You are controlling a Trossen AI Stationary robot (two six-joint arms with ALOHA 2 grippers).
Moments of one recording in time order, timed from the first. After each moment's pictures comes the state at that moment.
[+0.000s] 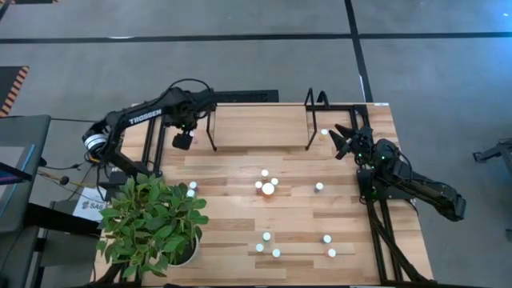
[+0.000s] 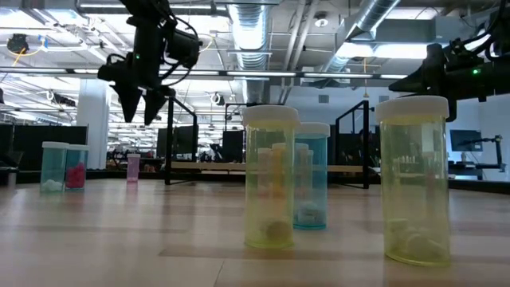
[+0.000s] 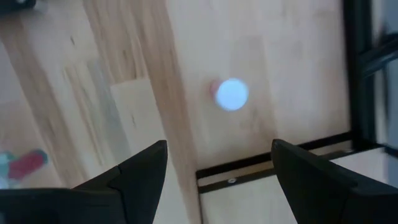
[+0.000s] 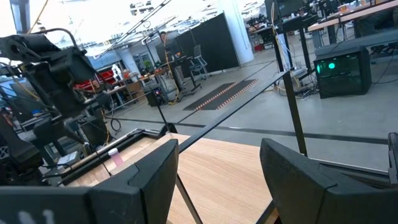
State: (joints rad) left arm 0.67 1.52 1.26 -1.29 -0.18 -2.28; right arm -0.53 0.00 0.01 0.06 0.24 0.35
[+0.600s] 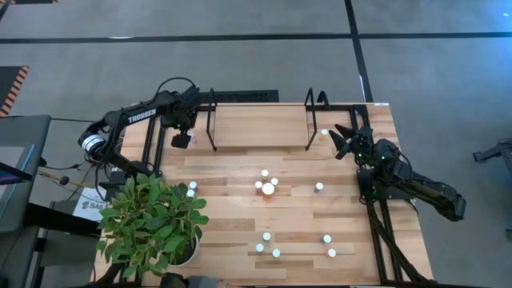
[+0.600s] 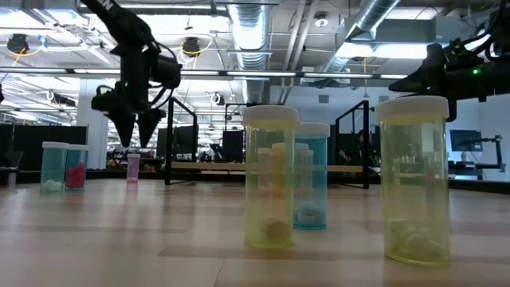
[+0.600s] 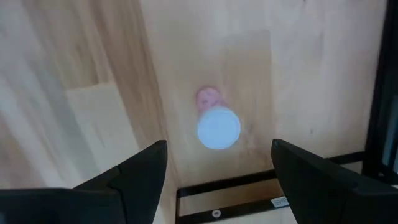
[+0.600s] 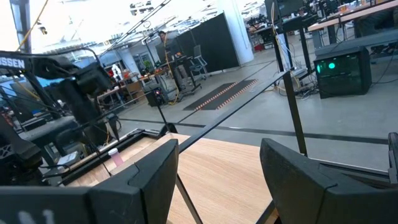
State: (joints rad) left arm 0.88 1.49 1.01 -0.95 0.01 -2.09; right arm -0.53 0.00 0.01 0.06 0.24 0.35
